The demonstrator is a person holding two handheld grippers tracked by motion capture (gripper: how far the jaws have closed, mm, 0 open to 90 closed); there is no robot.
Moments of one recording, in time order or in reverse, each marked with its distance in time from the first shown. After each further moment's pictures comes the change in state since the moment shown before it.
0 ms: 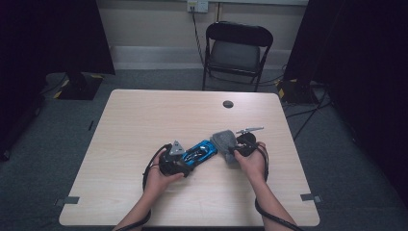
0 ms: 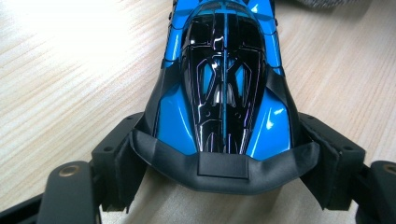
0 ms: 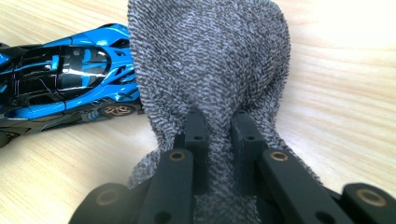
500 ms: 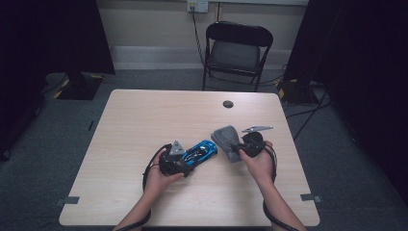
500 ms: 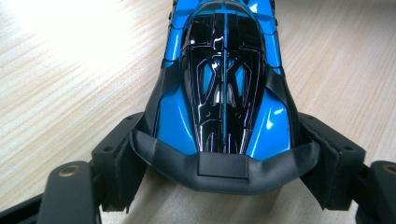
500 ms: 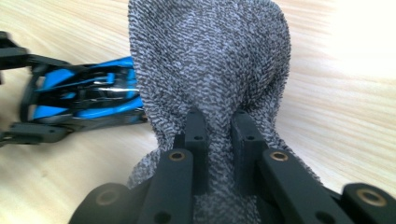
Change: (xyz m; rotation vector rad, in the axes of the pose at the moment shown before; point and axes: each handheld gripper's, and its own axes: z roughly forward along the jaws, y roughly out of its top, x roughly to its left) left arm 0.000 0.000 0.000 0.000 -0.001 -0.005; right arm 0.004 0.002 -0.039 -0.090 0.046 -0.037
